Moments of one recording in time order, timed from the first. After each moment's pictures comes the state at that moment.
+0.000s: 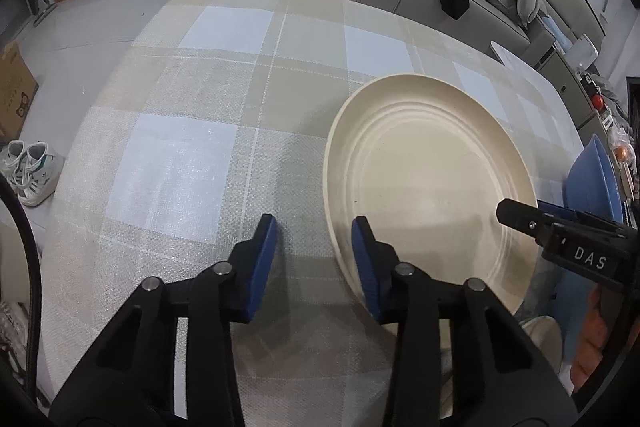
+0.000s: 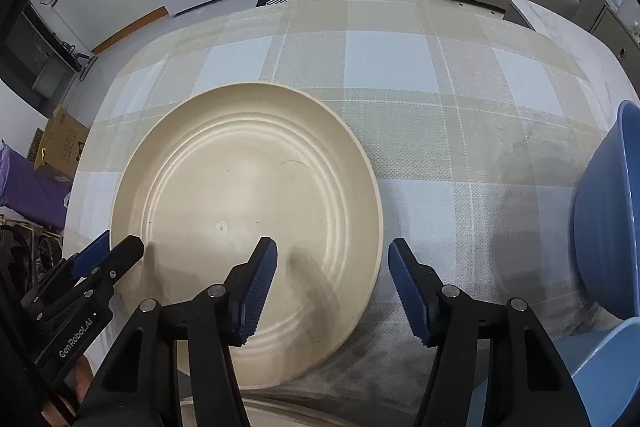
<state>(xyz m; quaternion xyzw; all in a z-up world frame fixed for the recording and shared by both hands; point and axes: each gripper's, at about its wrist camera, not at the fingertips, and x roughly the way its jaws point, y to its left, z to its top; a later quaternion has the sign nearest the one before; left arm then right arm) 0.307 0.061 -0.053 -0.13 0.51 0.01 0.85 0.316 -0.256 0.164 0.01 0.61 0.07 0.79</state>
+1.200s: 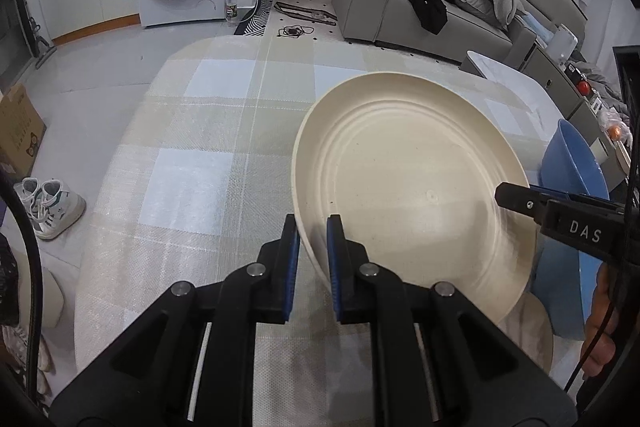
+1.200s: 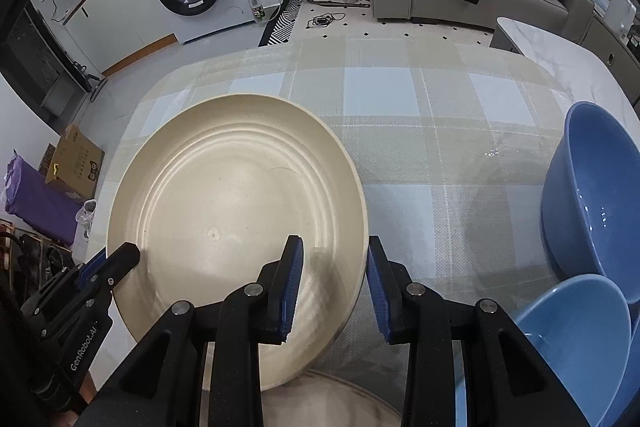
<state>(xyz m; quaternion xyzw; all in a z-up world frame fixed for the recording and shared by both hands) 0.257 0.044 0.002 -0.09 0.46 0.00 0.89 0.281 -0.268 0.211 0.02 0.56 0.08 0.83</state>
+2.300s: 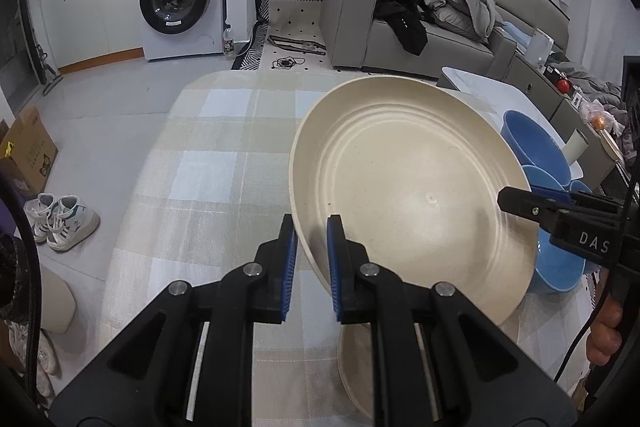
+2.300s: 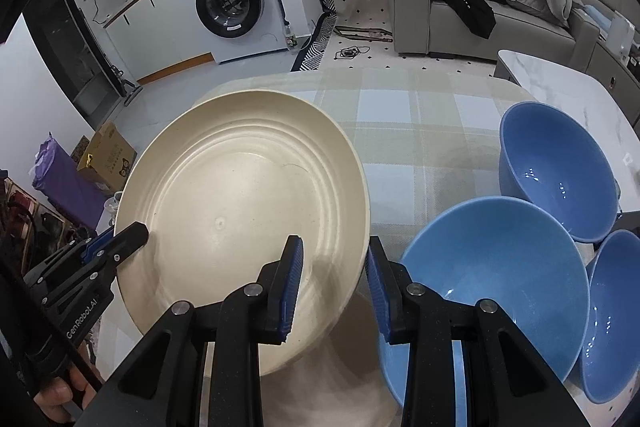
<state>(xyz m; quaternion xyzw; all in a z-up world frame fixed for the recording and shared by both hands) 0.122 0.001 0.081 -0.06 0.40 -0.01 0.91 0.183 -0.293 0.272 0.02 0.50 0.13 0.86</state>
